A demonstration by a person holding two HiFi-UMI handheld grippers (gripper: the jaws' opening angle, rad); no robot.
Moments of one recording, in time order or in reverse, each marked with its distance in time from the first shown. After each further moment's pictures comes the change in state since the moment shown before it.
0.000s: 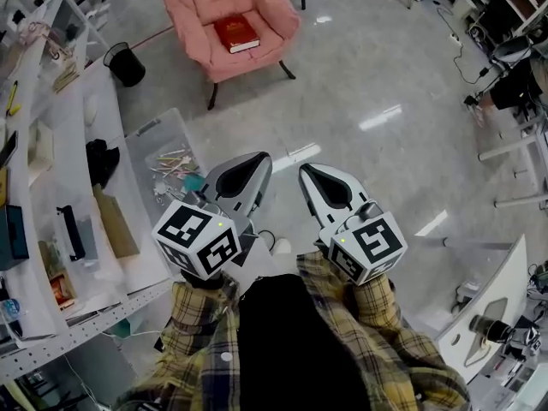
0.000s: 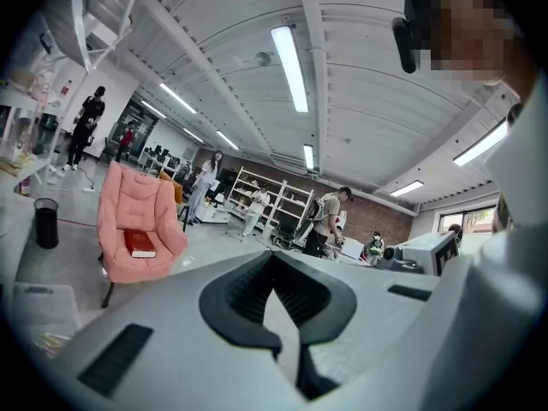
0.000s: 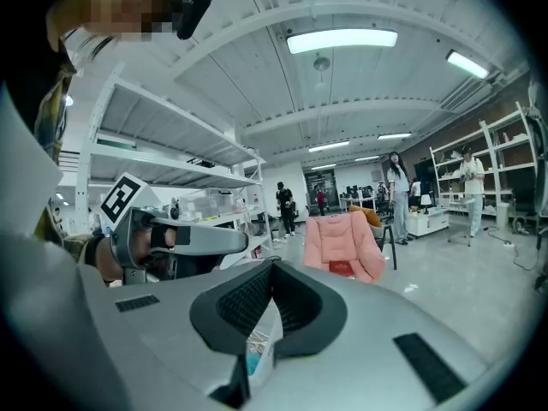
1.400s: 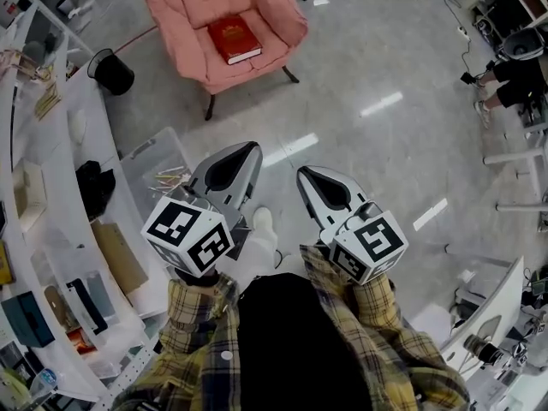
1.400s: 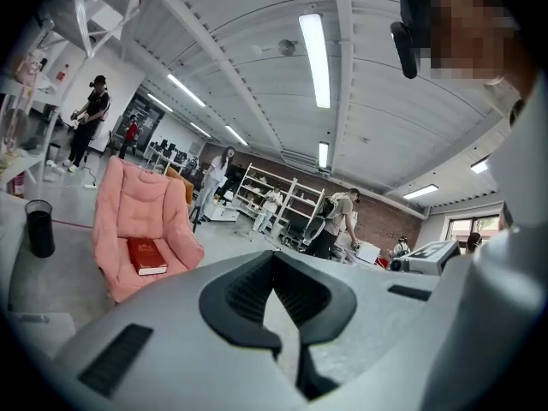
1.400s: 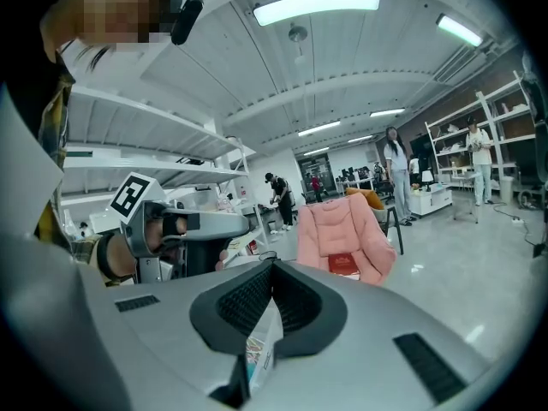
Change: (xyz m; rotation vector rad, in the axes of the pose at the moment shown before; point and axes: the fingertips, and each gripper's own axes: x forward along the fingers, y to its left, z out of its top) left arm 0.115 0.194 0.076 -0.039 0.023 0.029; right arm 0.190 -0.109 0.015 0.105 0.071 0.006
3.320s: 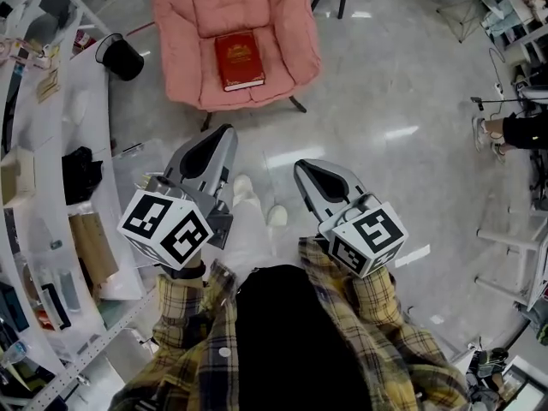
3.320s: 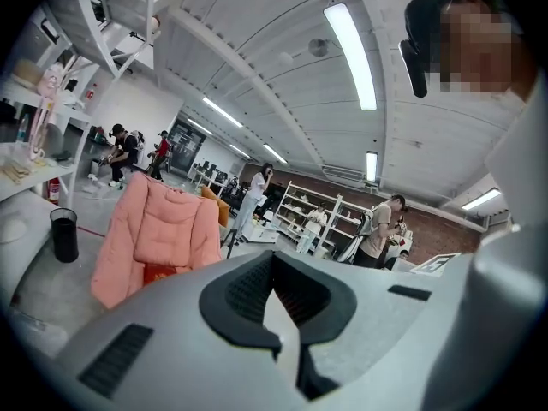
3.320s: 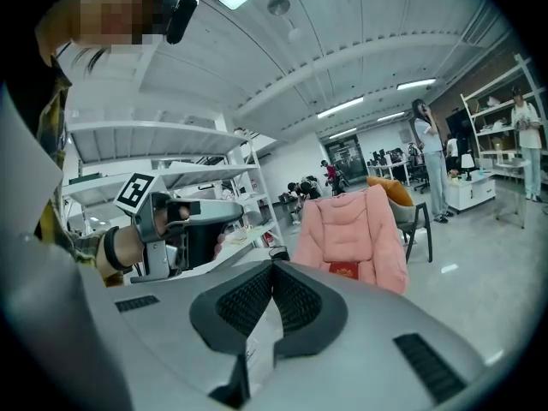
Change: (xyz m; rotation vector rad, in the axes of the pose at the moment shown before) left arm 0.207 0.110 0.106 -0.073 -0.144 0.296; right arm 0.120 -0.235 0.088 -0.024 0.106 0.243
